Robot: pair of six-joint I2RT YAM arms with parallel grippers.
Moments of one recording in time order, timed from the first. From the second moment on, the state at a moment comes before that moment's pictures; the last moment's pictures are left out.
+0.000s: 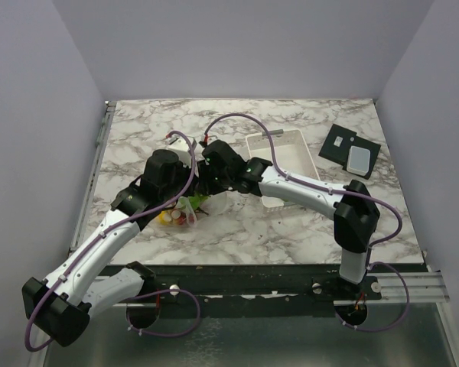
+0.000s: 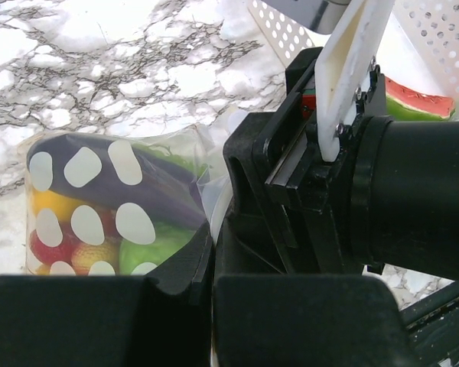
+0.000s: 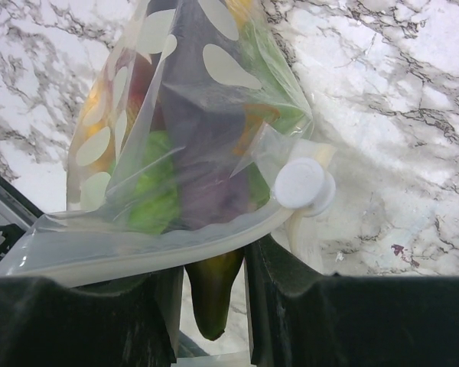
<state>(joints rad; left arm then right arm) -0.55 0.98 0.91 -0.47 -0.02 -0.24 0.98 1.88 1.57 -0.43 0.07 0.52</state>
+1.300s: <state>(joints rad) -0.55 0.98 0.91 -0.46 -0.11 -0.25 0.96 1.45 1.43 -0.55 0.30 0.43</state>
